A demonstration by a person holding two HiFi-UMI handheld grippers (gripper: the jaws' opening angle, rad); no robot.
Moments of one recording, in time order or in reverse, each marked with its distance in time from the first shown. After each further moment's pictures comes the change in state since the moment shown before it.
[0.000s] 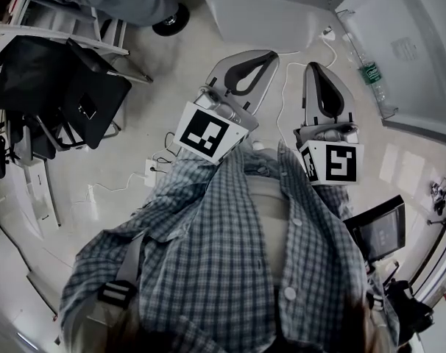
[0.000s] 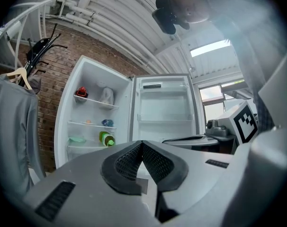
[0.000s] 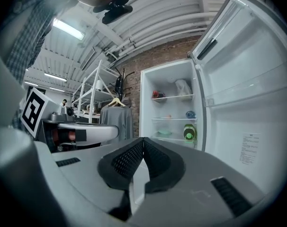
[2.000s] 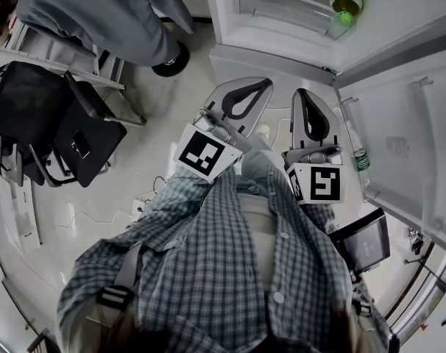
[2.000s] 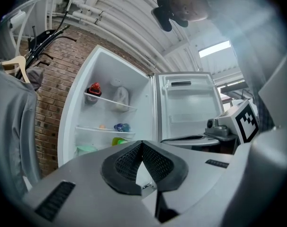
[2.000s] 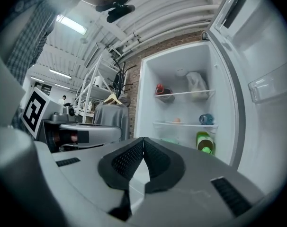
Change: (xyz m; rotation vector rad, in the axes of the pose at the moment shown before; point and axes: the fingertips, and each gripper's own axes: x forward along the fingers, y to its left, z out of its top) left arm 0.091 0.164 0.007 -0.001 -0.056 0.049; right arm 0.188 -0.033 0.017 -0.069 -0.016 0.068
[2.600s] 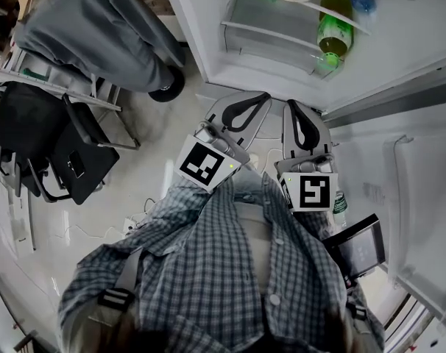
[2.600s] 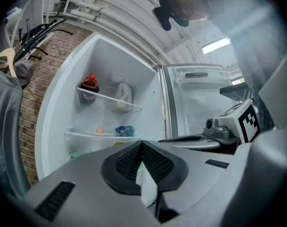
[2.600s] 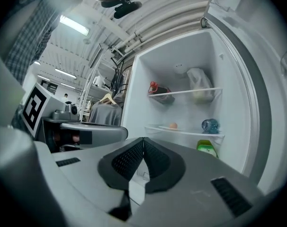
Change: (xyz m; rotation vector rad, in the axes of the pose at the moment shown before) left arm 0.105 0.040 0.009 0.028 -0.023 0.028; right arm 0.078 -0.078 0.014 -0.053 -0.041 0.062
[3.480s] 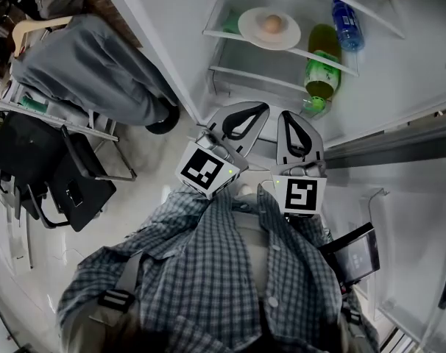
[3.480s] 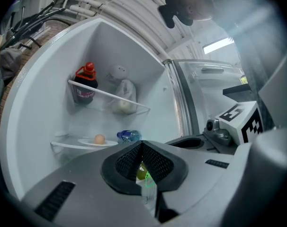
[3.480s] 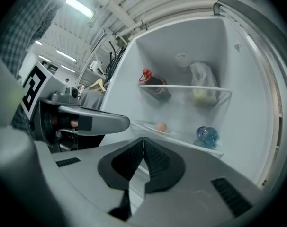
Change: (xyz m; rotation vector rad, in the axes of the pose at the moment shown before) left arm 0.083 0.086 0.005 0.030 -0.022 -0.010; right arm 0.108 -0.059 0.005 -0.153 0.059 -0.049
